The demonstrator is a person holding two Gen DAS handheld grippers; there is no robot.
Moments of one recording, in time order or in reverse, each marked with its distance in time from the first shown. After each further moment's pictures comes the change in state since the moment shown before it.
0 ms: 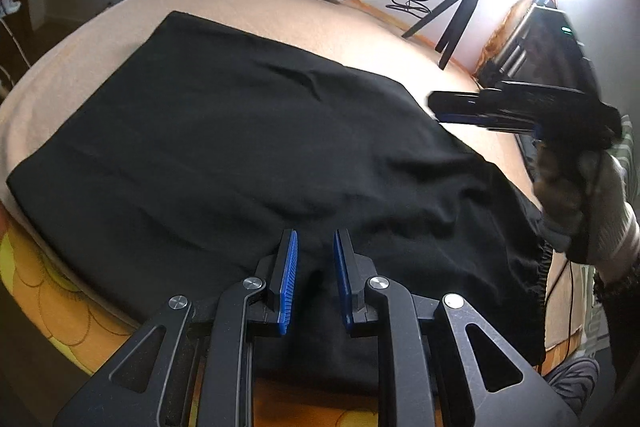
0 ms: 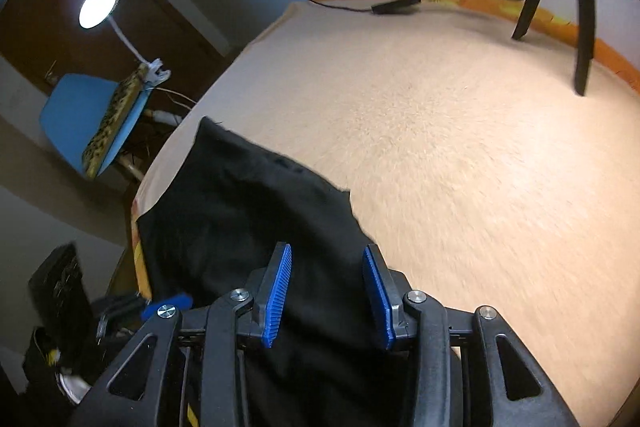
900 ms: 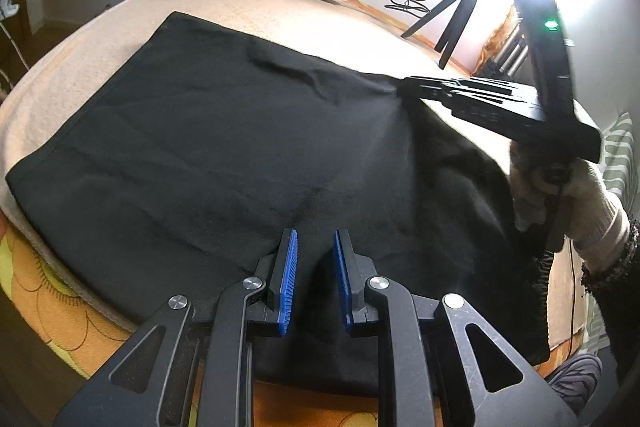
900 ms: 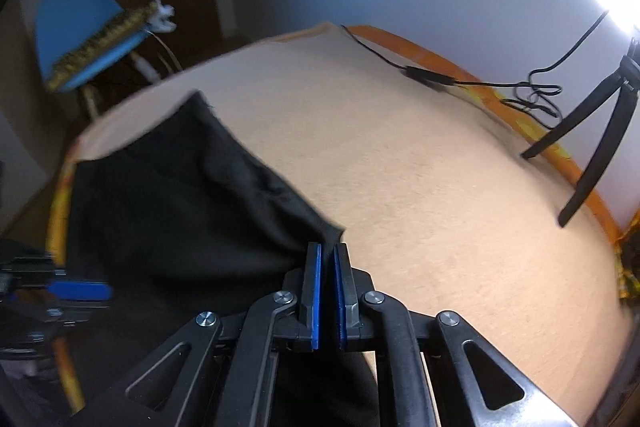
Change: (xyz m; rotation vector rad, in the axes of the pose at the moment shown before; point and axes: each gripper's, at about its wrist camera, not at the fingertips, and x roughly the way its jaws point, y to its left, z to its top) left arm 0.009 -0.006 0.002 0.008 0.002 0.002; right arm 0.028 0.059 -0.003 -0.404 -0.120 -0.337
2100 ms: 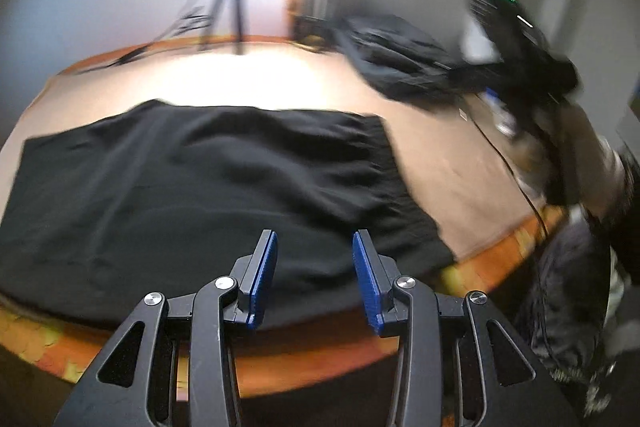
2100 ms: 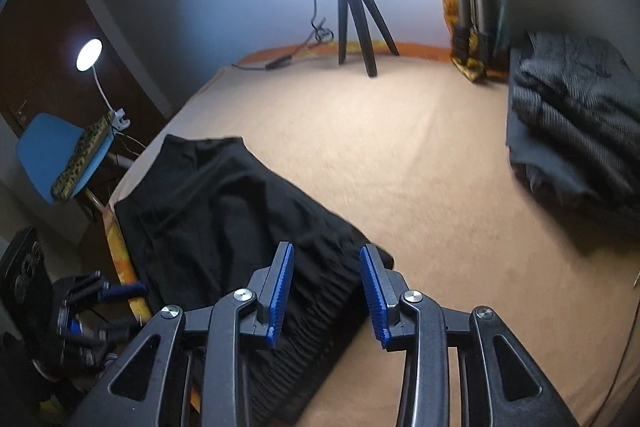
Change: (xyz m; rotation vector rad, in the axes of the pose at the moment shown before) left arm -0.043 -0.144 -0.082 0.546 -0.041 -0.218; right arm -0.191 -0.088 -0.186 0.538 -0.068 0.036
